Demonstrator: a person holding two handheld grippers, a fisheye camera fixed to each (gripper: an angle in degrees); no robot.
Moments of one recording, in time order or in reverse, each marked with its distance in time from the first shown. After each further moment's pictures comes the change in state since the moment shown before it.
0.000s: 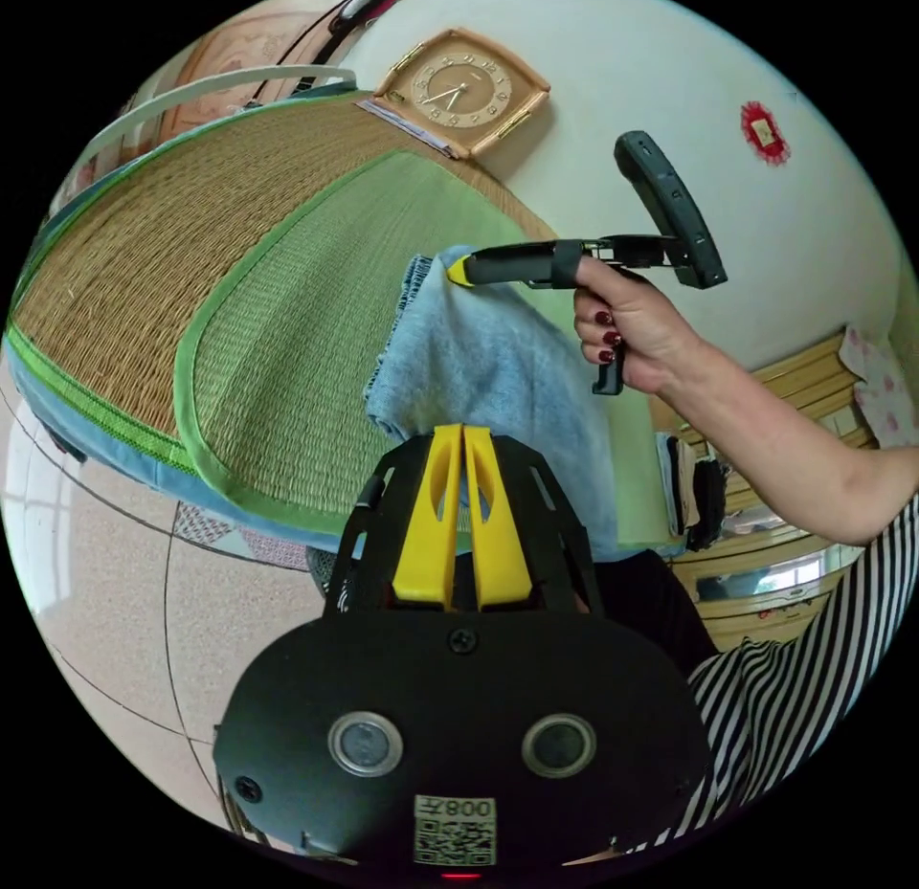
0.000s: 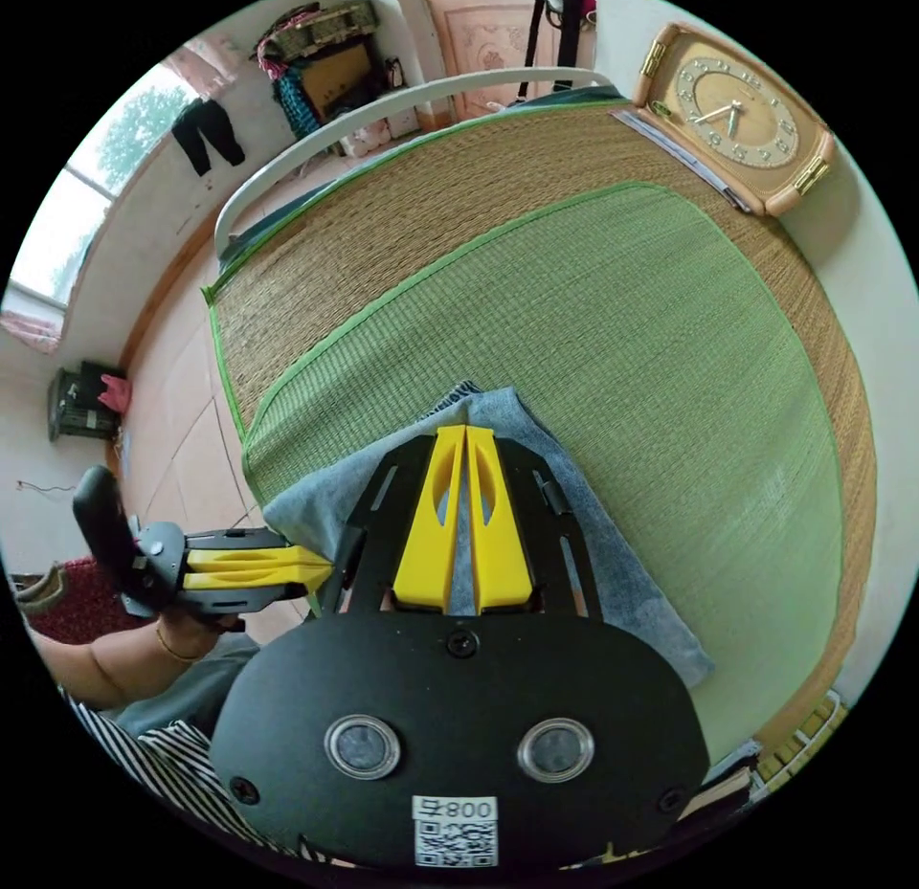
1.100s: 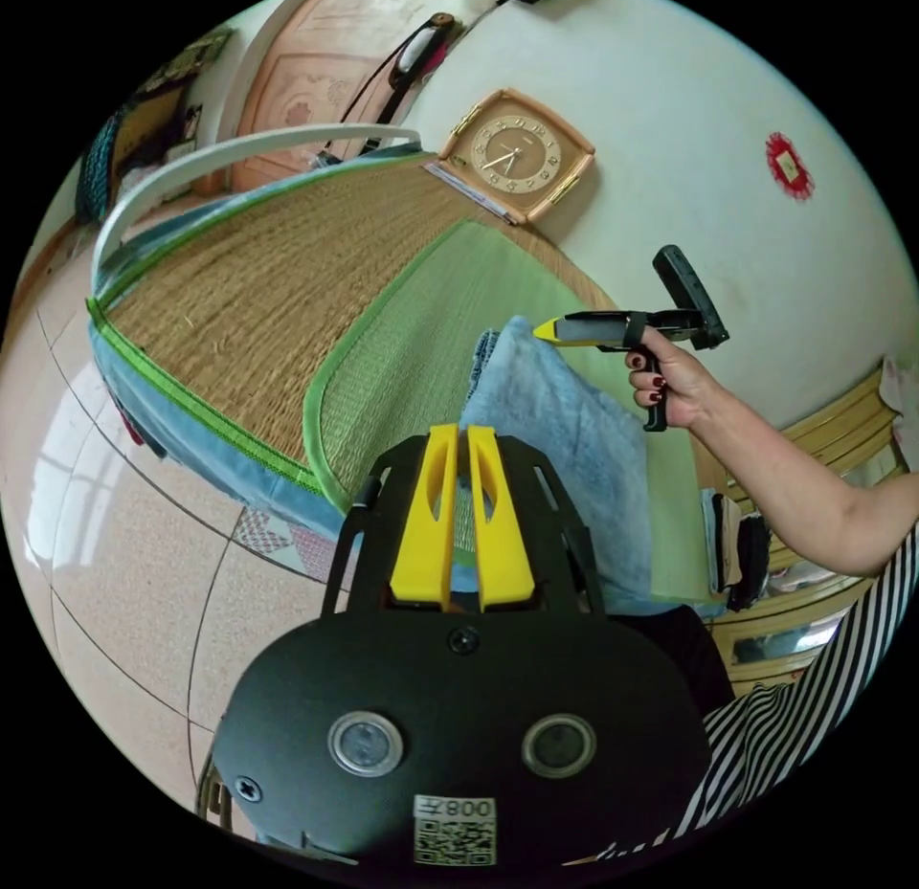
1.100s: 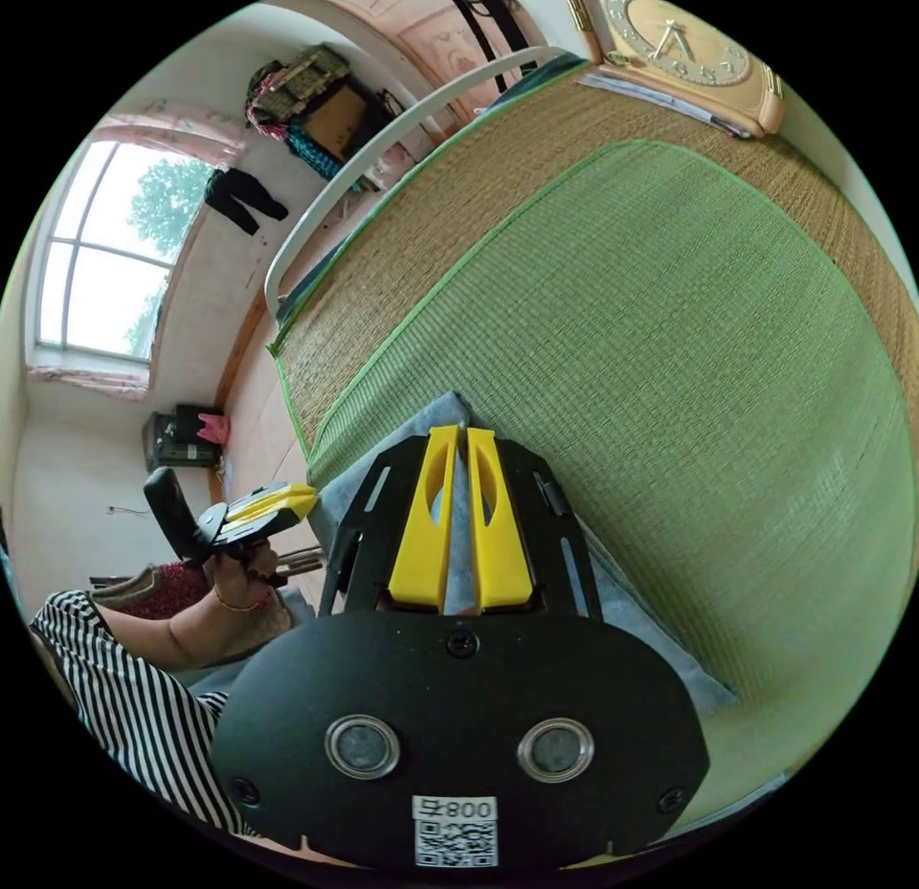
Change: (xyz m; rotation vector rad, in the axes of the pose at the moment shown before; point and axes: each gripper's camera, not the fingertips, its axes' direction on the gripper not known) left arm 0.073 0.045 -0.034 0.173 -0.220 -0.053; right arm 0.100 0.029 -0.014 0.024 -0.280 0.073
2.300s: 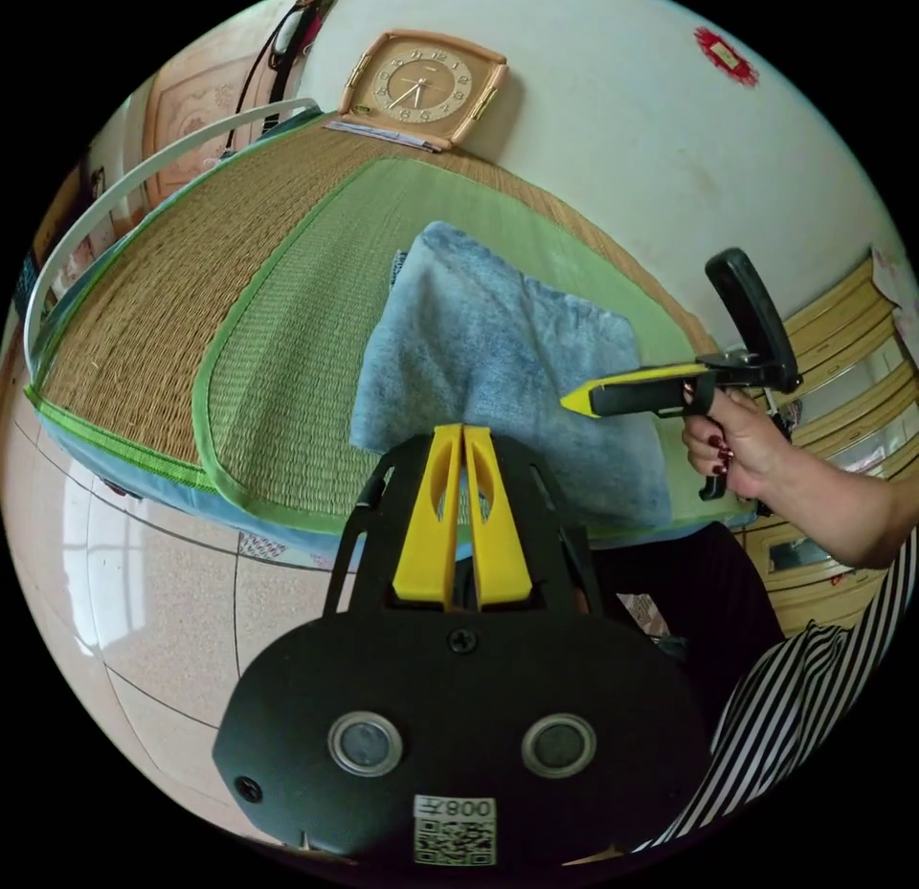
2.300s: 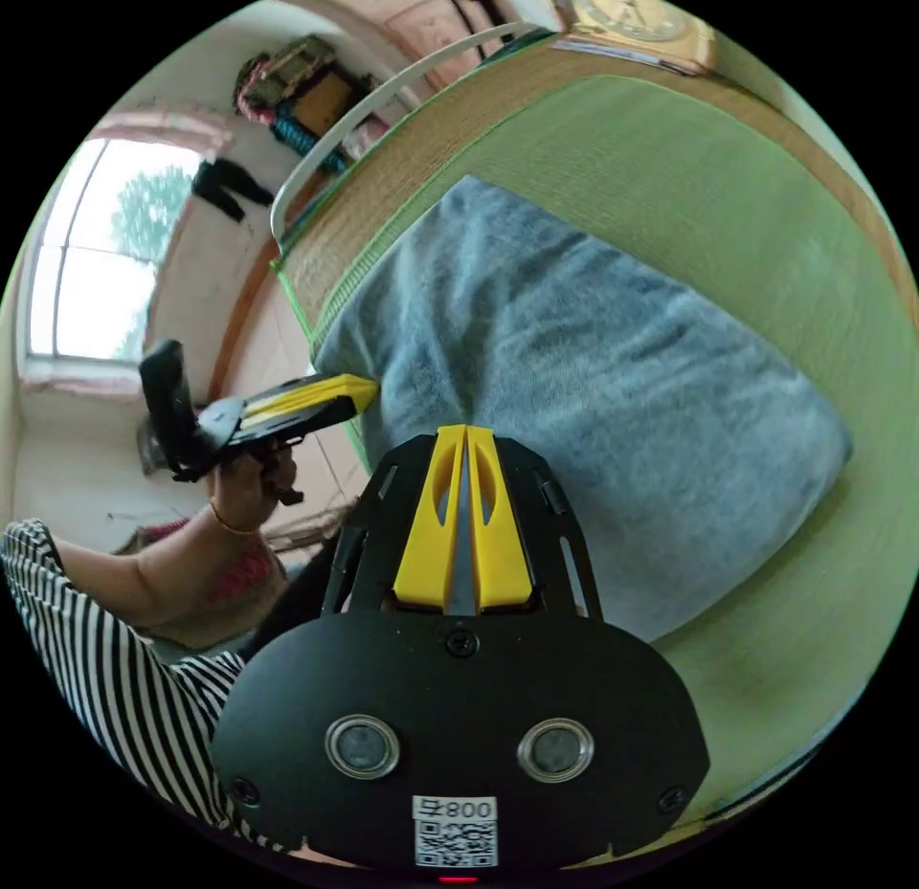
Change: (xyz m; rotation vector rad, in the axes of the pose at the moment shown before) left arm 0.135 0.034 0.045 -0.200 0.006 0.208; right arm 0.010 0.202 0.015 -0.019 -0.068 0.118
